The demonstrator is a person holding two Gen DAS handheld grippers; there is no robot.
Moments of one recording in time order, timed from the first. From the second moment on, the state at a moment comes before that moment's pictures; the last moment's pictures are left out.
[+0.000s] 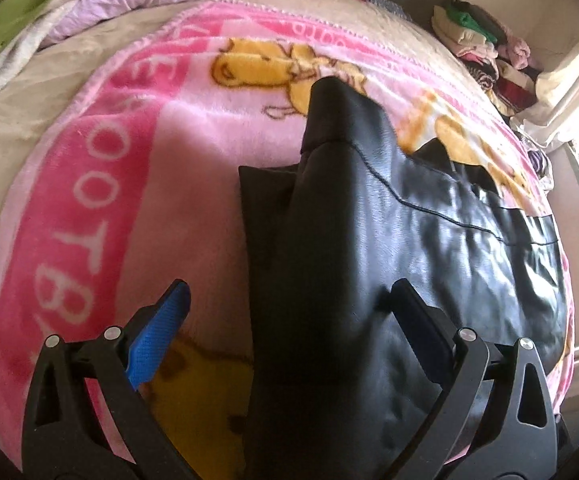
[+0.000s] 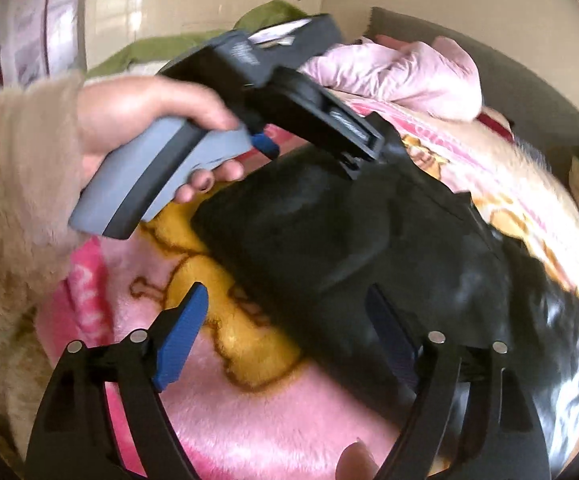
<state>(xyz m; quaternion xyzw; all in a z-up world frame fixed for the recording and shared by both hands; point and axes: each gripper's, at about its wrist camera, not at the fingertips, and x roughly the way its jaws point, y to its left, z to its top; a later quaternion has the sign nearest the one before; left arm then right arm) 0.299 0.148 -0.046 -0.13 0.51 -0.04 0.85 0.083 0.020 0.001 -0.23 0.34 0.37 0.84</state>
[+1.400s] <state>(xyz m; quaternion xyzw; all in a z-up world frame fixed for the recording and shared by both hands) 0.237 0.092 0.070 -0.37 0.36 -0.22 0.83 0.088 -0.091 0.070 -0.20 0.11 0.18 0.96</state>
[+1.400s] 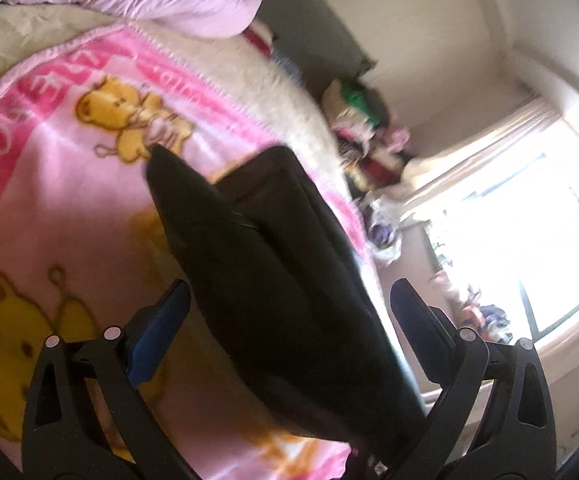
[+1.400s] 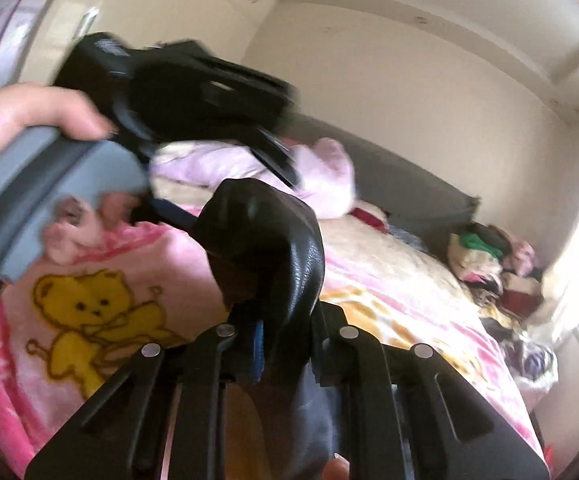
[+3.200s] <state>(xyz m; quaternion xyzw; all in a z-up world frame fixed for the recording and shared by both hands) 0.223 -0.068 -0.041 -0.27 0.49 -0.22 0.80 0.249 -0.339 0.065 0.08 0.35 0.27 0.89</state>
